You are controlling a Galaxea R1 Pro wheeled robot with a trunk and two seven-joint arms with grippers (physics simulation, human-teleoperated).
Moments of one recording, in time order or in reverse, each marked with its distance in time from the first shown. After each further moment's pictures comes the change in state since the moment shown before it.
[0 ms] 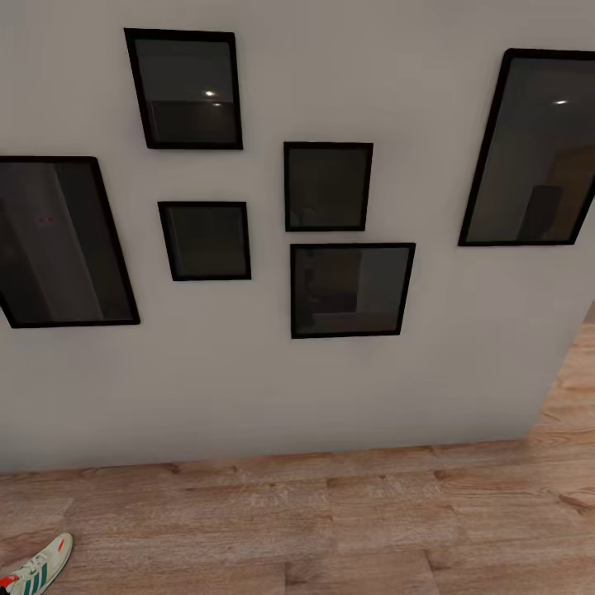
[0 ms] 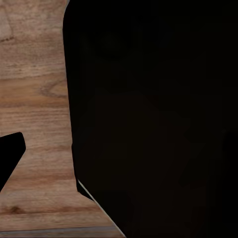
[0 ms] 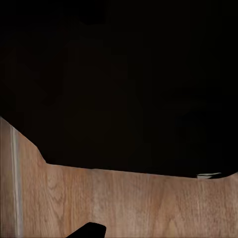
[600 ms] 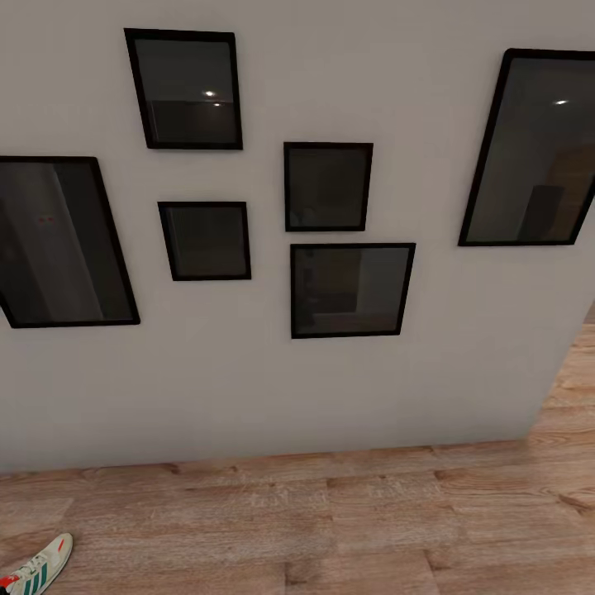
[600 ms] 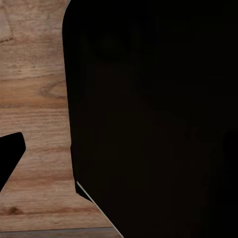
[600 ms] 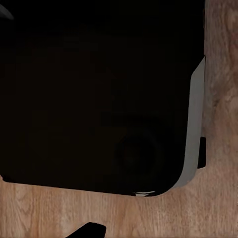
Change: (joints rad) left arm -0.001 -0.001 0.003 -0.001 0.003 -0.002 0.001; right arm -0.041 0.033 0.005 -0.043 0.000 -0.008 -0.003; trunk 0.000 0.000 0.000
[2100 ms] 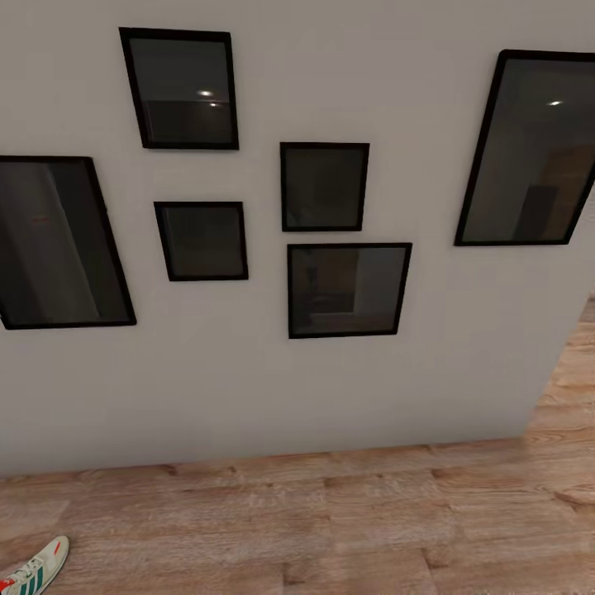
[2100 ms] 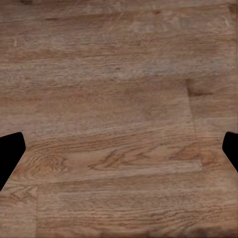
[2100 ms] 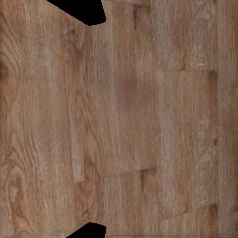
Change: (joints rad) left arm -0.178 0.026 -0.001 -0.287 -0.005 -0.311 0.006; right arm -0.018 -0.101 -0.006 -0.420 -0.001 -0.320 0.000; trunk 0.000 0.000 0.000
